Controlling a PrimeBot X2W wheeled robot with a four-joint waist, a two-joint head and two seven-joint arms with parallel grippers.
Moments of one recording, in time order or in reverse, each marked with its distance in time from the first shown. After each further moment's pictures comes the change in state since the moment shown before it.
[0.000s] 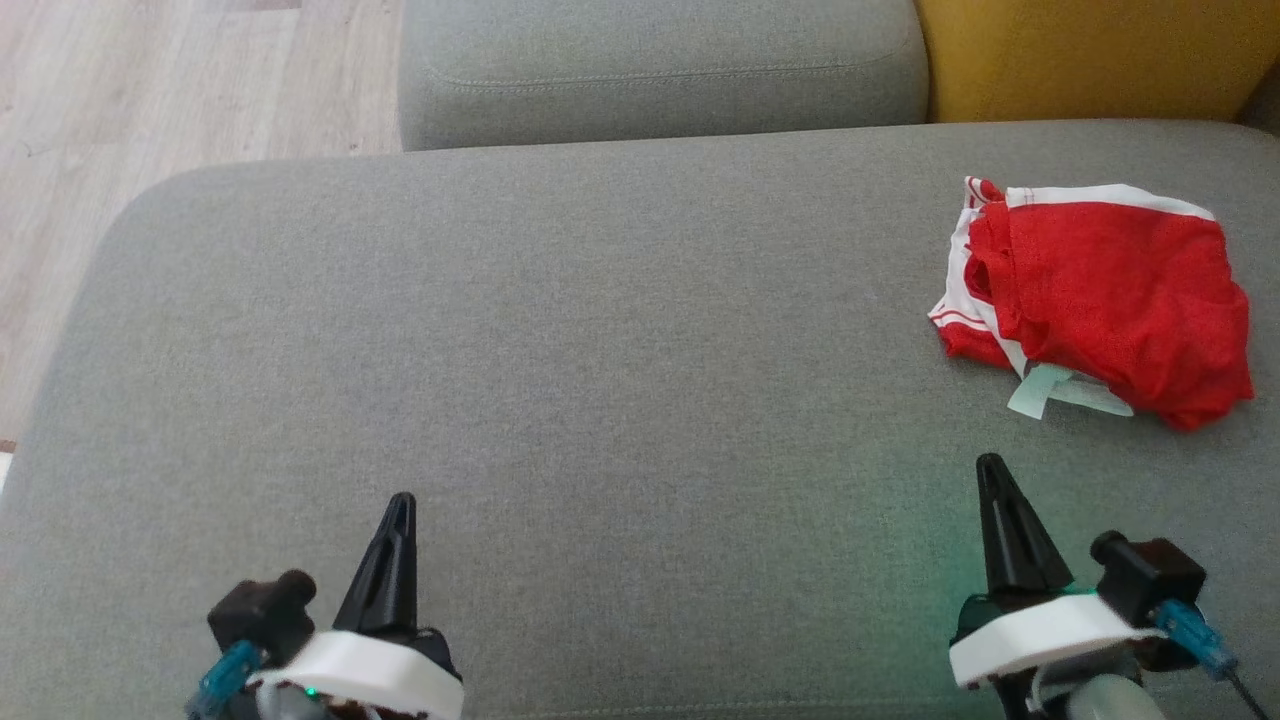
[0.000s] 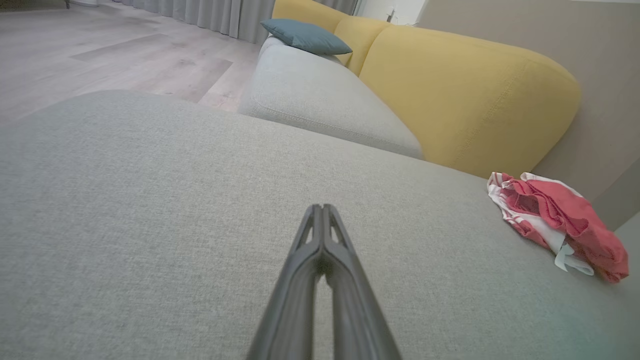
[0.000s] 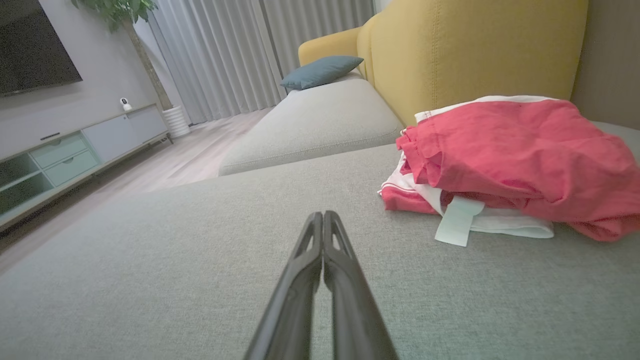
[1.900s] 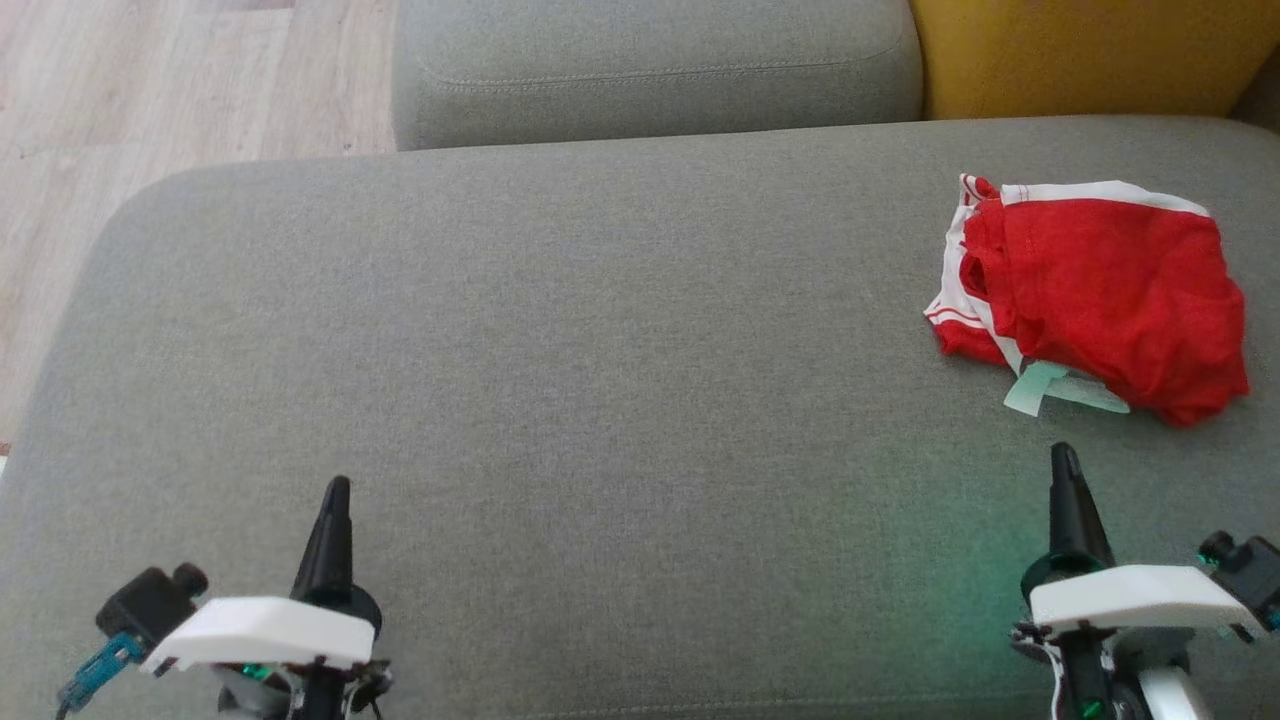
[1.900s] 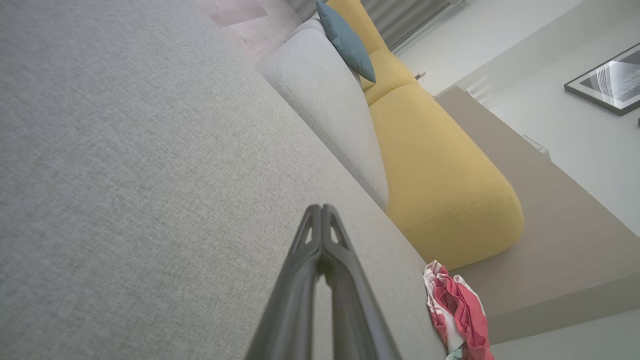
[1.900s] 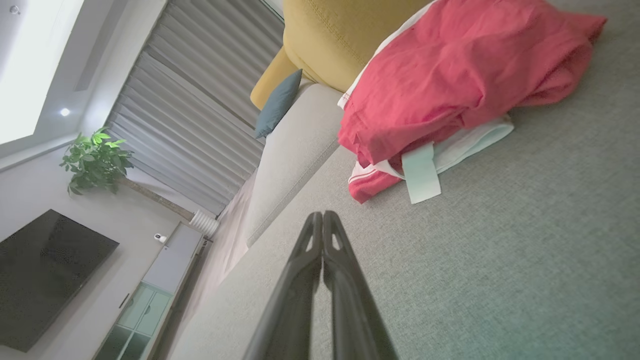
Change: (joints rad) left arm -0.054 0.008 0.089 0.031 -0.587 -0.028 0.137; right arm -0.026 -0.002 -0.064 -0.012 0.645 0.000 0.138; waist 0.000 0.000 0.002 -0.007
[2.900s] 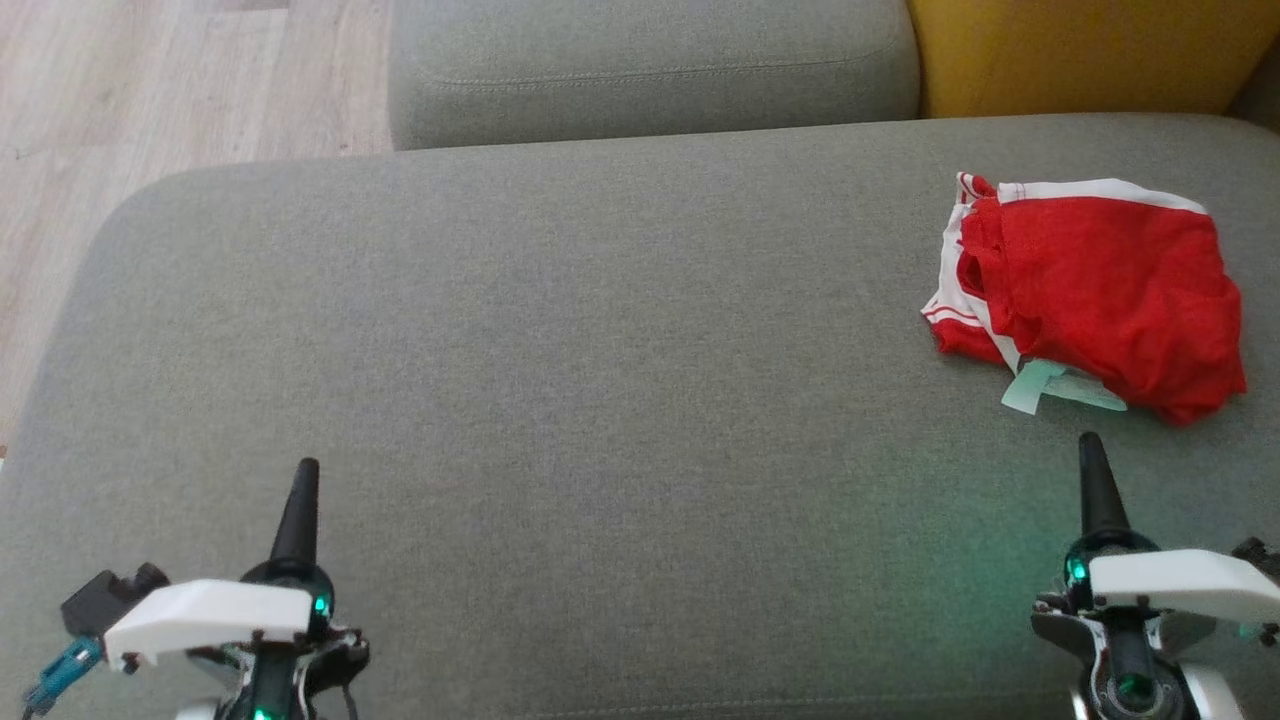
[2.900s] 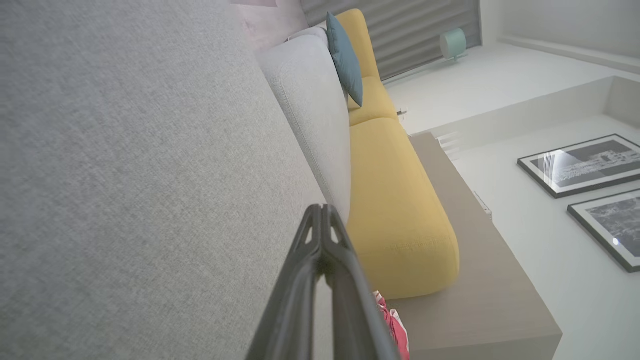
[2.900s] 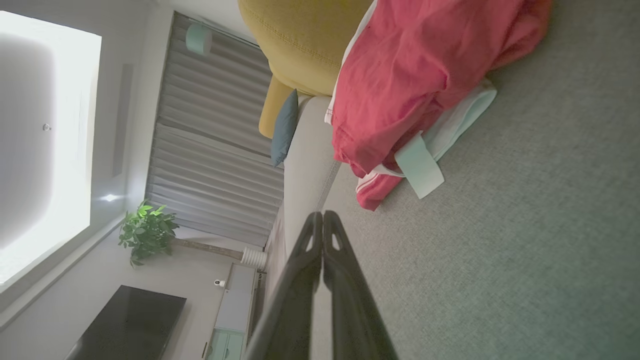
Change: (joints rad) left arm -0.040 0.002 0.068 0.020 -0.317 -0.026 0.087; right arm -0.024 -0.001 -0.052 -0.008 0.349 0.000 0.088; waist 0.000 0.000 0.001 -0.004
